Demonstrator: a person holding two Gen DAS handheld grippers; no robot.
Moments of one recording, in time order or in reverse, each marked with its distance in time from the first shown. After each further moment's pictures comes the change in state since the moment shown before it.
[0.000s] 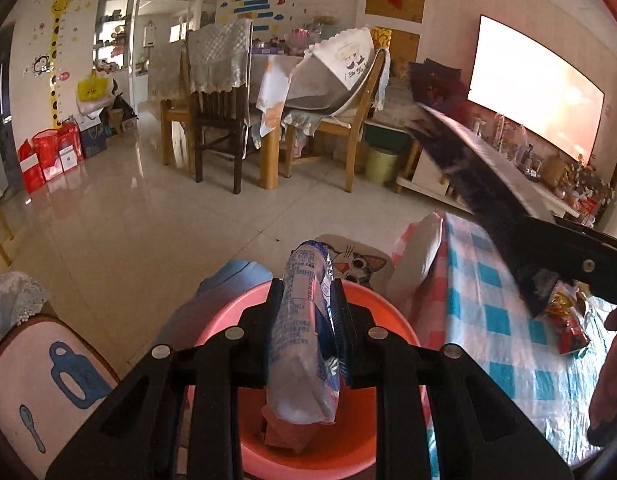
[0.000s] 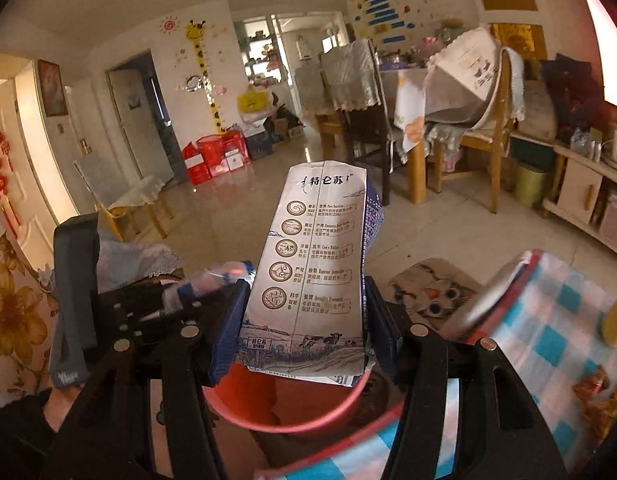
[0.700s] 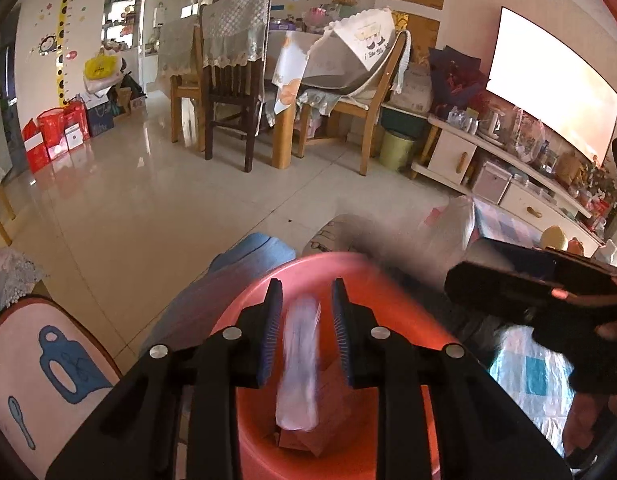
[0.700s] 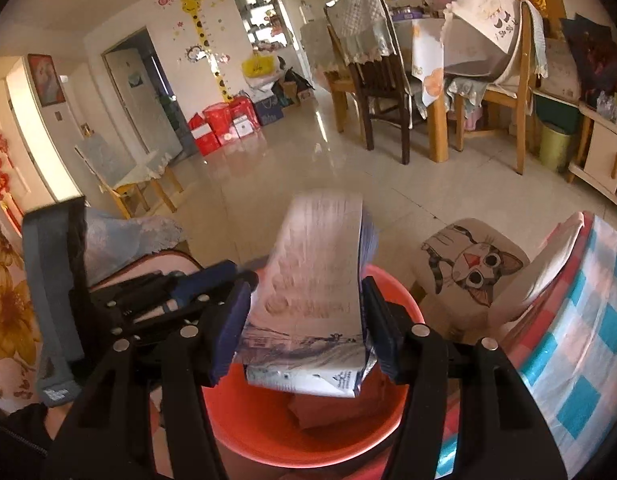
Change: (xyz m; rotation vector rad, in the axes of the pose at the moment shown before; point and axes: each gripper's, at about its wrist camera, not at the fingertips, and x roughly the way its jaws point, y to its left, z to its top) left arm 0.041 0.026 -0.020 -0.040 0.058 0.032; right arm 0.080 0.008 -0.026 0.034 0.125 0.045
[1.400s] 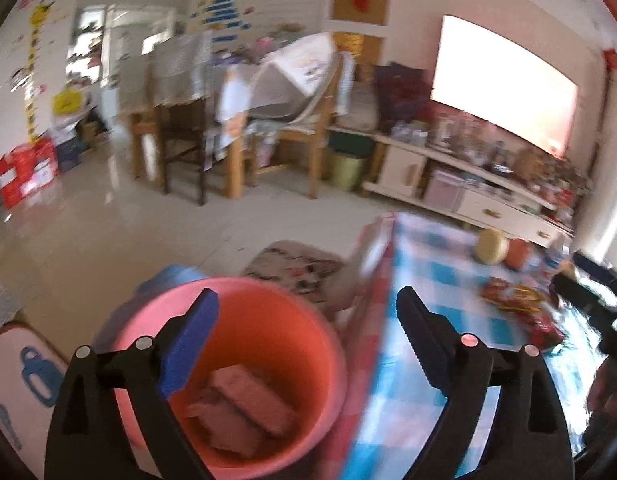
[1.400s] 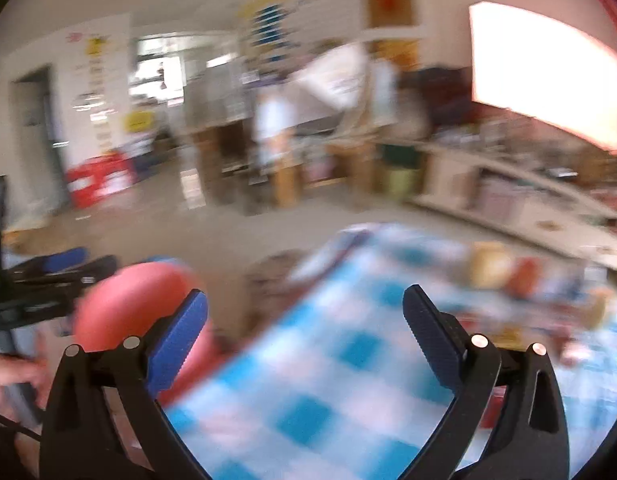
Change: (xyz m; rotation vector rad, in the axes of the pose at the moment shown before) left arm -0.058 -0.125 -0.003 0.109 -0.108 -0.133; right arm -0.241 -0.081 -0.092 0.048 -0.314 -0.607
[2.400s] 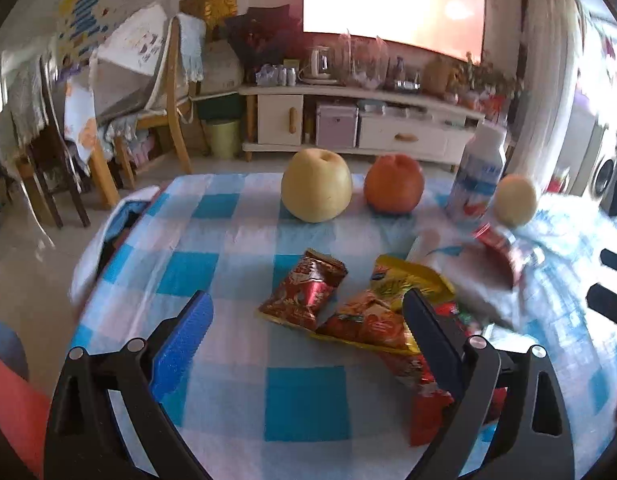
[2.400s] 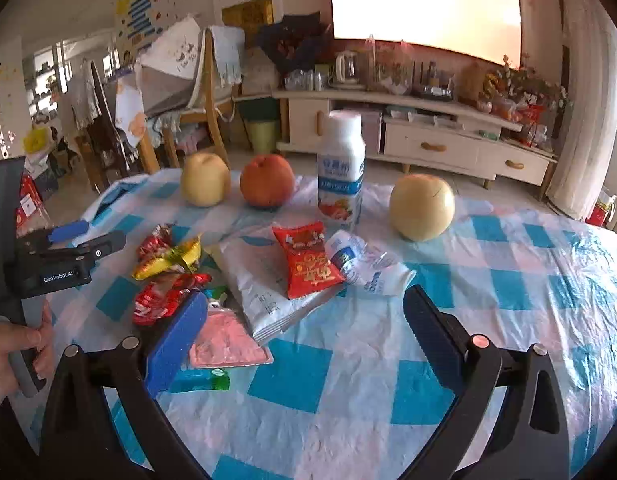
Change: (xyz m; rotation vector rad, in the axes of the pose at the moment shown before) left arm 0.179 -0.316 -0.046 0.301 0.142 -0.173; right arm 0.007 -0.293 -0.130 0.215 0.241 -0.205
